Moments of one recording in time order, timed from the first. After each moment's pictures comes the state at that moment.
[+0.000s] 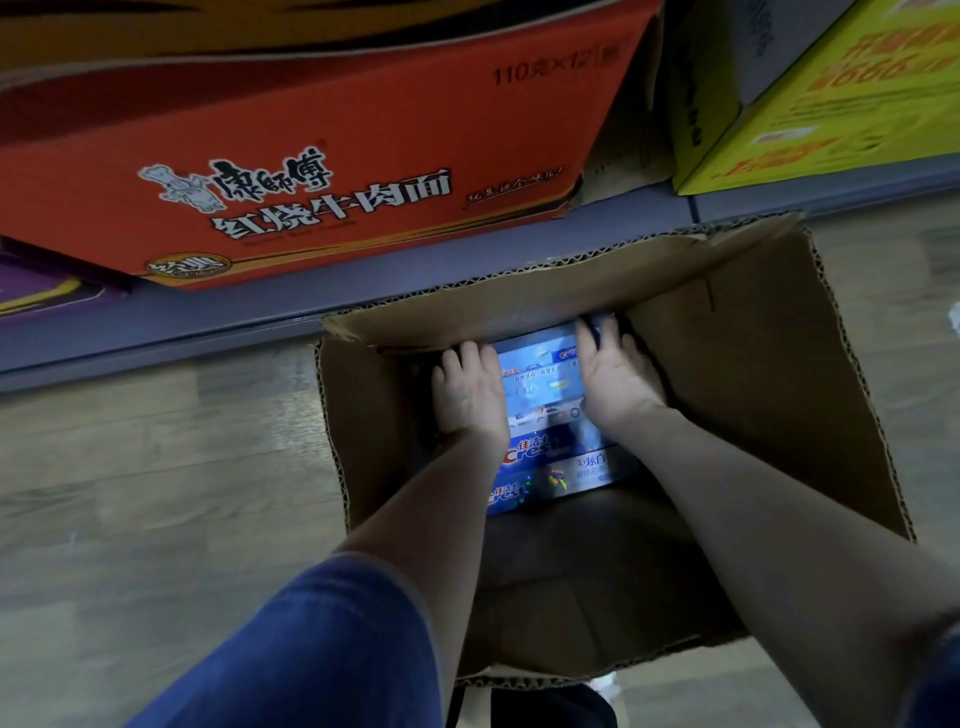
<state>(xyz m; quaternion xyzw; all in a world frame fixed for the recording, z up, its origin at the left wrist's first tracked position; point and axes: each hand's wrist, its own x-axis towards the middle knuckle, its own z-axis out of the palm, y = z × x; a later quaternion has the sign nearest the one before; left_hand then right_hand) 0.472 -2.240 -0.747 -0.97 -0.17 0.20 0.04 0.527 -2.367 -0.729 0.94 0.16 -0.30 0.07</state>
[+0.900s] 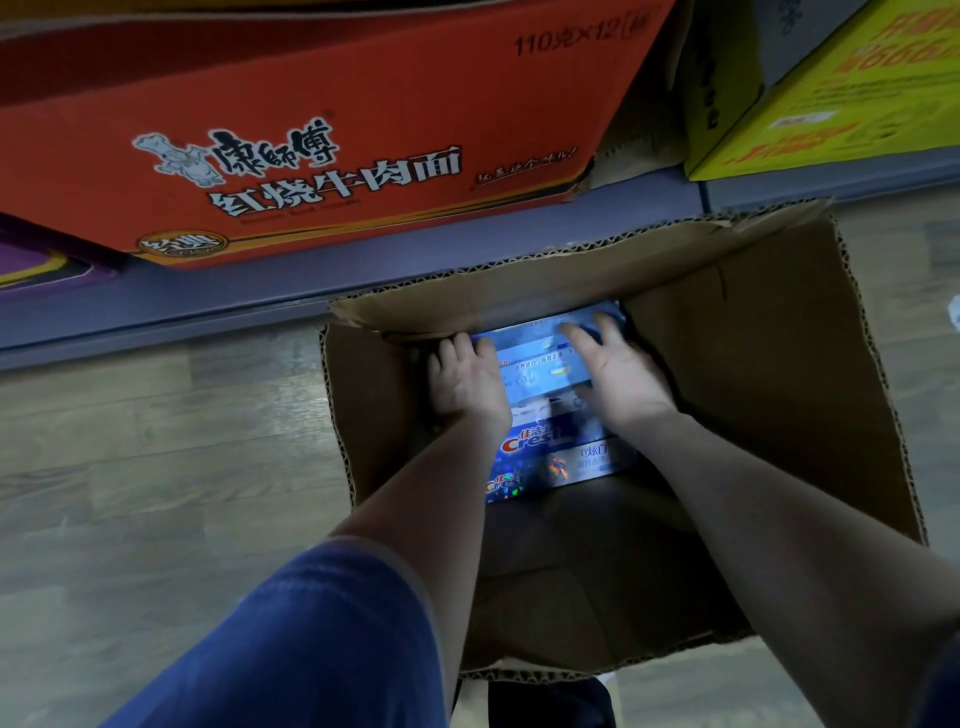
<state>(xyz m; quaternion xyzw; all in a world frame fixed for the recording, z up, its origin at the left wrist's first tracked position) 0.471 -2.232 -0.754 -0.94 -0.16 0.29 -0.05 0.523 -2.376 -0.733 0.92 0.15 -0.35 -0.04</state>
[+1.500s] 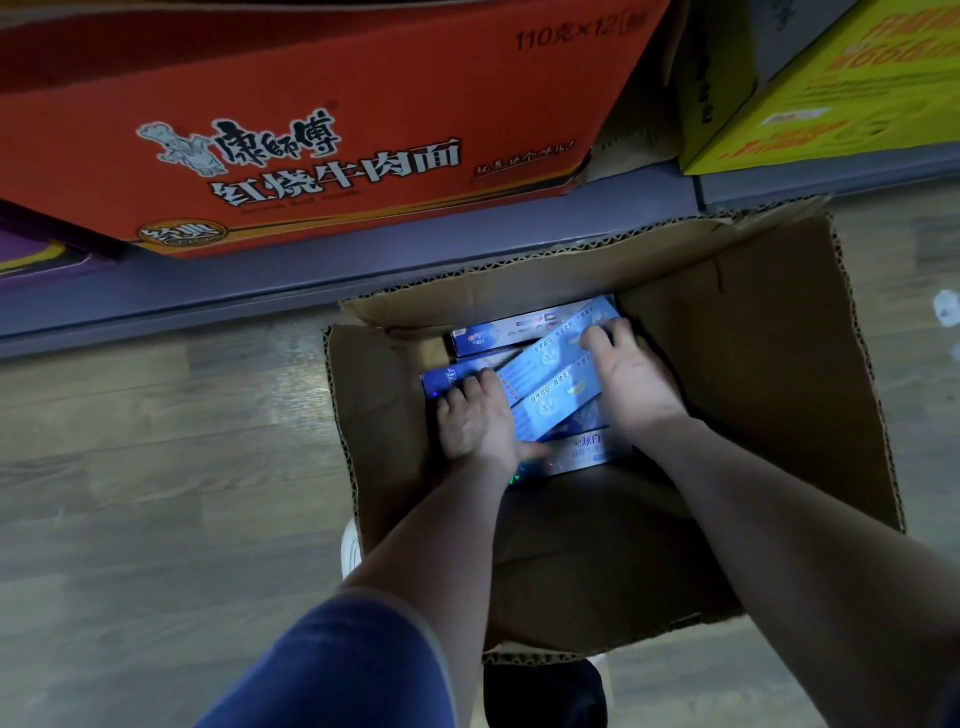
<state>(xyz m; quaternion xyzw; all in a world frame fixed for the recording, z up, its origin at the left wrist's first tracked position) 0.438 -2.253 -0.730 -0.91 -0.18 0.36 -0.12 0.511 -2.386 -0.722 0.94 0.15 -0.31 -0.02</state>
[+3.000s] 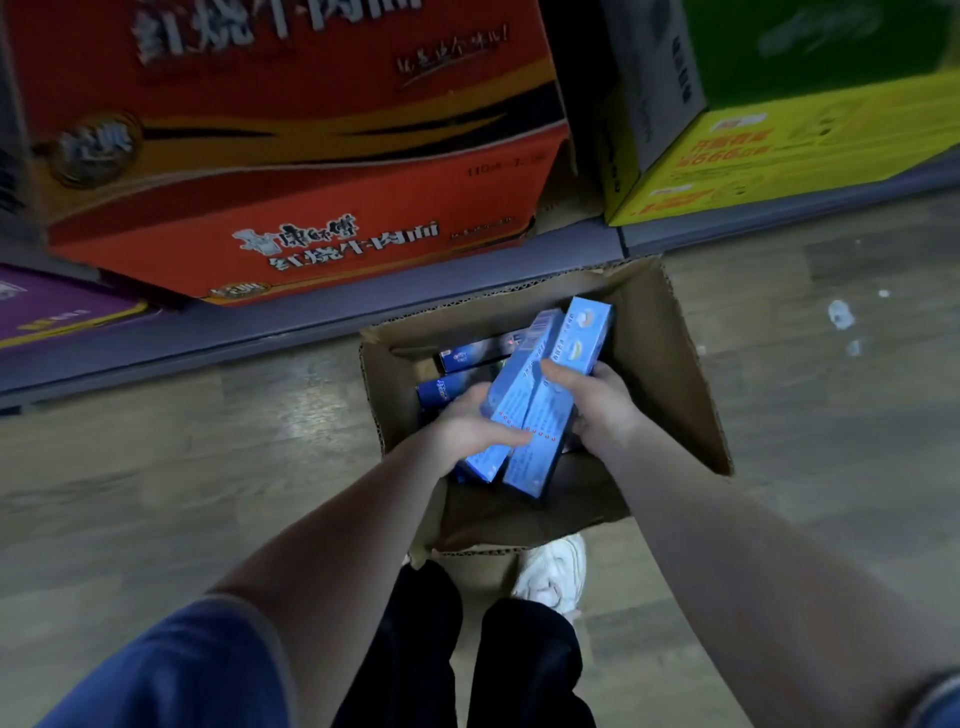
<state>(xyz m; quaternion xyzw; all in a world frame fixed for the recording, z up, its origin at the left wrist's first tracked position) 0.451 -2.223 -0.620 -0.64 -0.28 0.44 -0.57 0.496 -2.366 -0.623 0.61 -0.40 -0.34 -0.60</state>
